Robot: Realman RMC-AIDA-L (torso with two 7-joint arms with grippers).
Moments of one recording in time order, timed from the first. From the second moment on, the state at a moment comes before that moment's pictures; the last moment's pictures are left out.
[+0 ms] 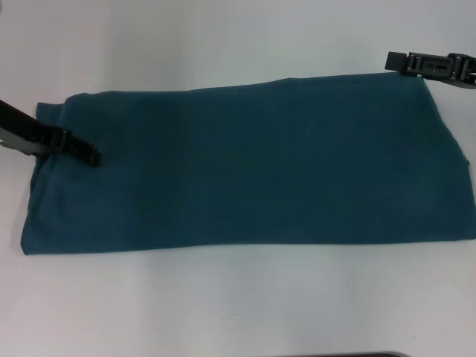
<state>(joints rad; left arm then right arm) -0.75 -2.04 -2.35 -0.87 -0.33 1.49 -2.54 0.51 1.99 2.66 0.66 -2.08 1.53 -1.14</state>
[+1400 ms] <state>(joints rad) -0.75 -2.04 -2.35 -0.87 -0.28 1.45 -2.56 0.51 1.99 2.66 0.66 -2.07 1.54 -1.14</state>
